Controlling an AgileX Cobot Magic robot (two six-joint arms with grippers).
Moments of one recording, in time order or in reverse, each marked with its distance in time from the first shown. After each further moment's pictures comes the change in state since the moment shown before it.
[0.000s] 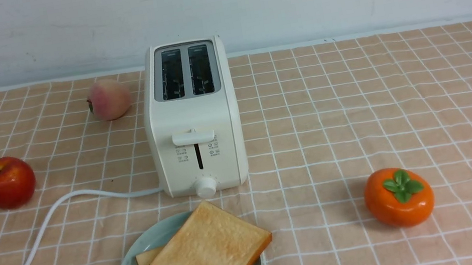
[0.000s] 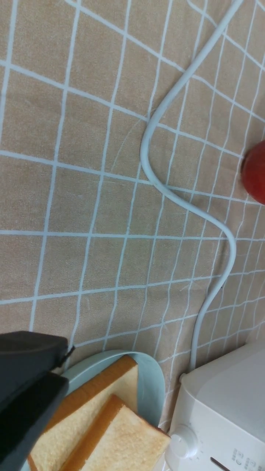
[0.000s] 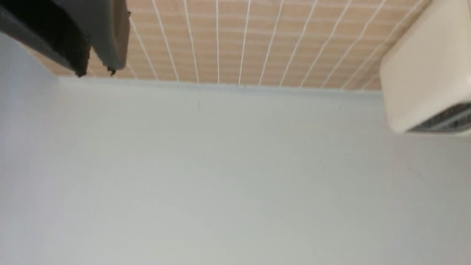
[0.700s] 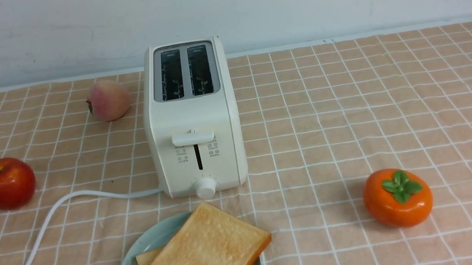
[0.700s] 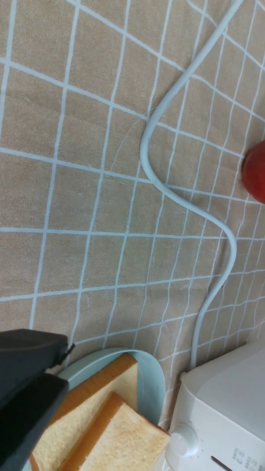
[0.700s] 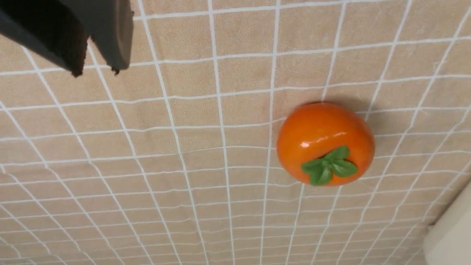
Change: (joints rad) right arm 0.000 -0.162 0.180 -0.054 0.379 0.147; left arm 0.000 0.000 0.000 -0.001 0.000 -0.001
